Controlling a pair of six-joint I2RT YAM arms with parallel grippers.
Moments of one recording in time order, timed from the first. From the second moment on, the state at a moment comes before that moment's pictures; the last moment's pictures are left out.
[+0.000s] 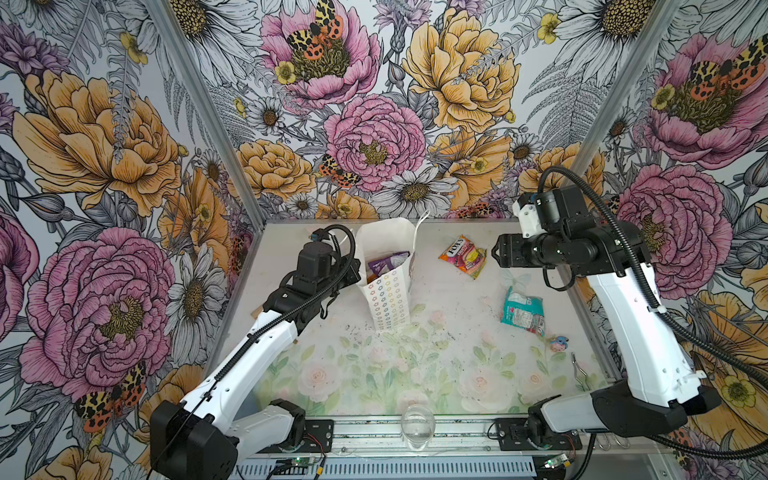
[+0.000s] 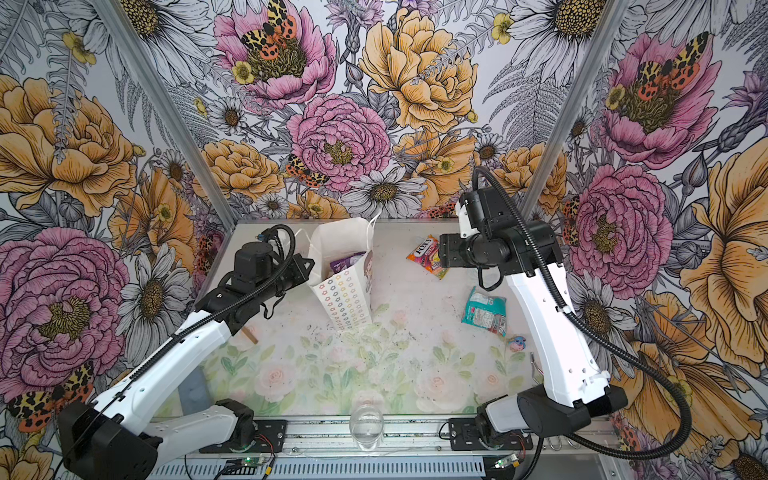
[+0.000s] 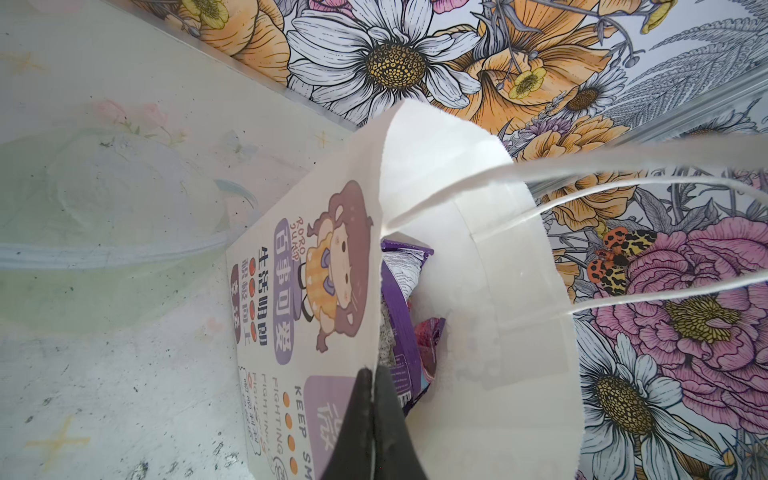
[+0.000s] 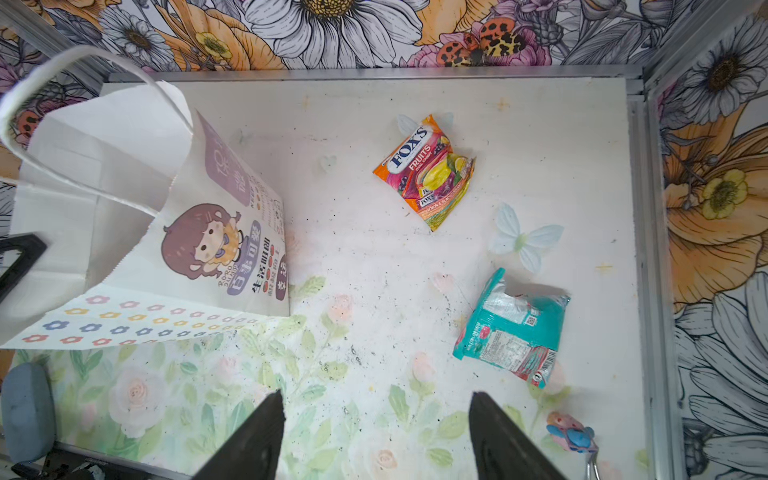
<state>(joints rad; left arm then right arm) -0.39 1.14 1.00 -0.33 0.08 -0.72 0.31 1.44 1.98 -1.46 0.02 0.23</state>
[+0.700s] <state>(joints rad) -0.39 1.11 0.99 -0.35 0.08 -0.72 0.20 2.07 2.51 -1.45 -0.09 0.06</state>
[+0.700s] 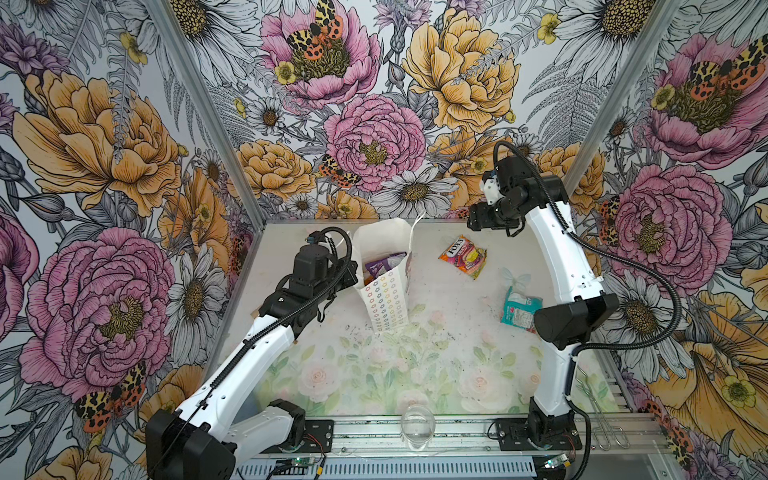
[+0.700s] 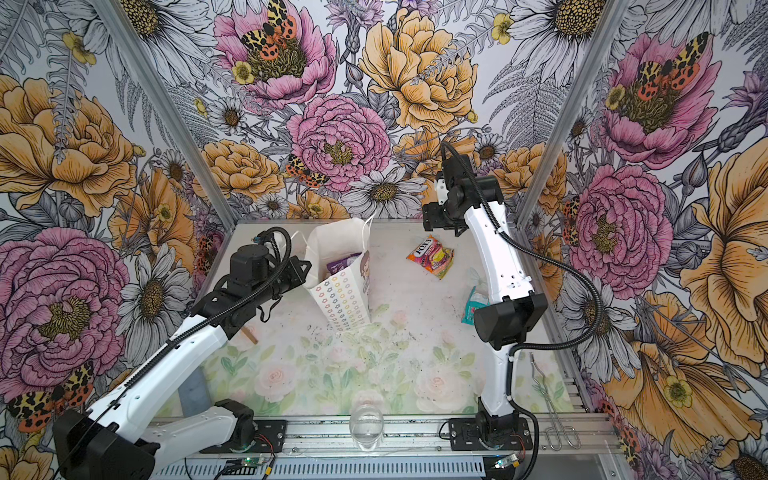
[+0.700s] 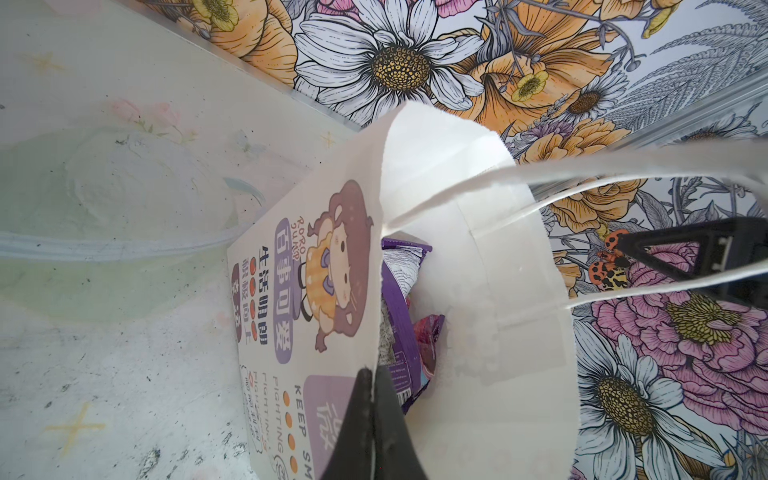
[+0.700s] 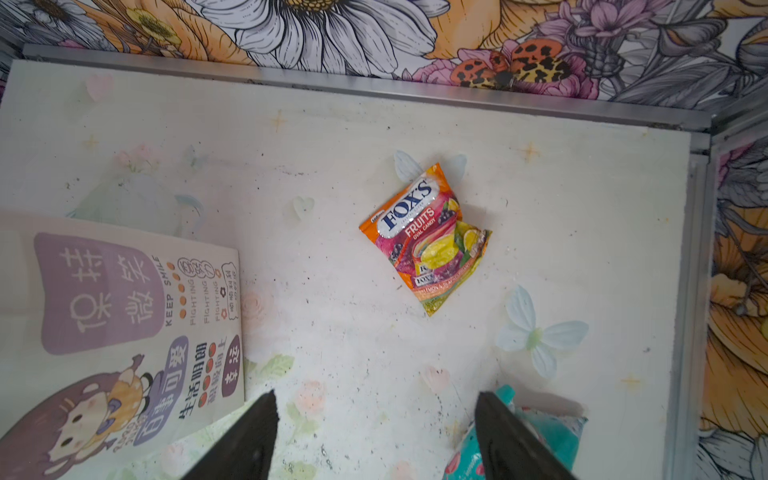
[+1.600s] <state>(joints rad) -0.38 1.11 0.99 -0.35 0.08 -0.72 0.07 2.49 2.56 -1.26 -0.13 -0.39</state>
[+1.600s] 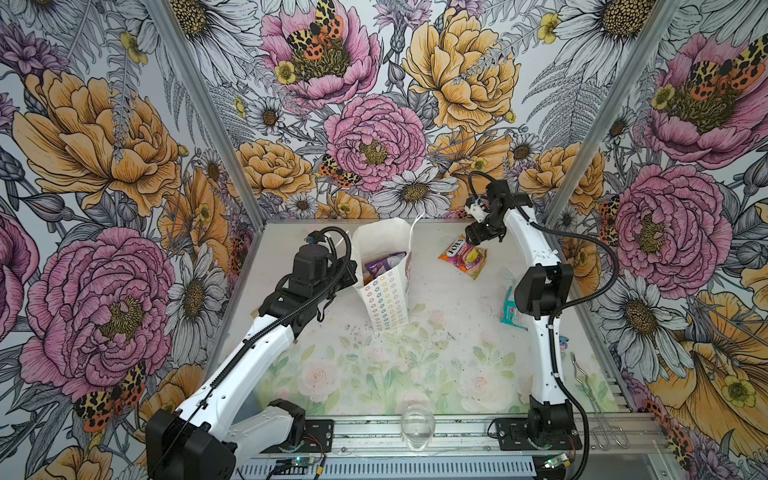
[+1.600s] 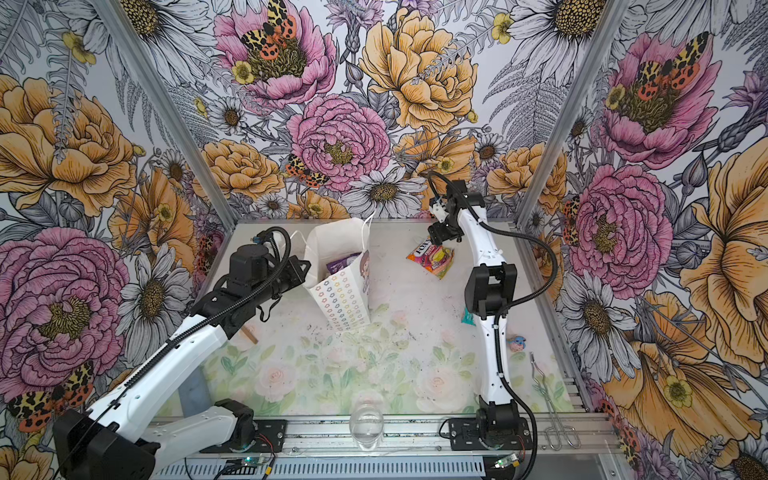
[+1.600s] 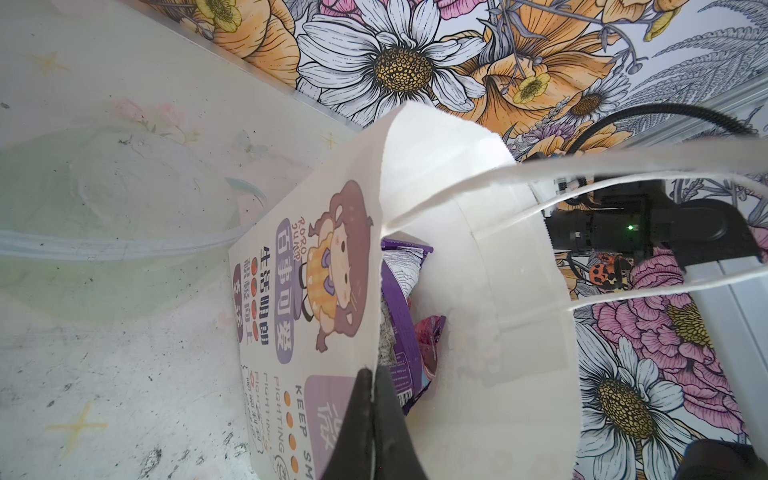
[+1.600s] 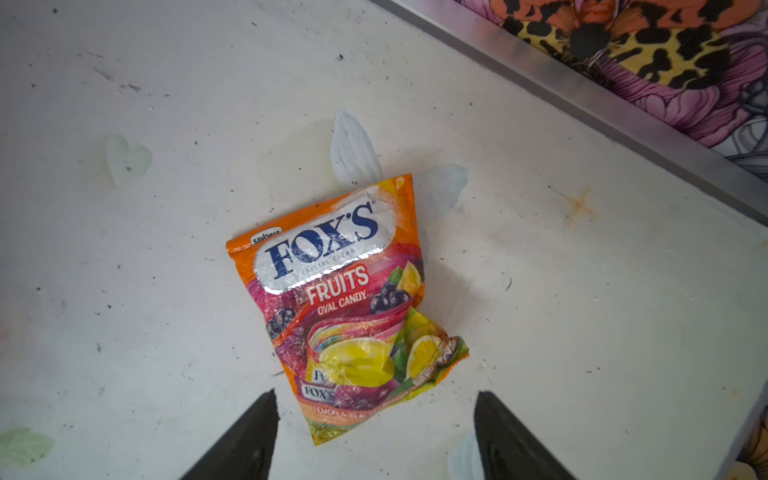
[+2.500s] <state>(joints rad) -0.37 1.12 0.99 -0.35 0.08 -0.72 0.10 2.59 2.46 -1.19 -0.06 -0.46</state>
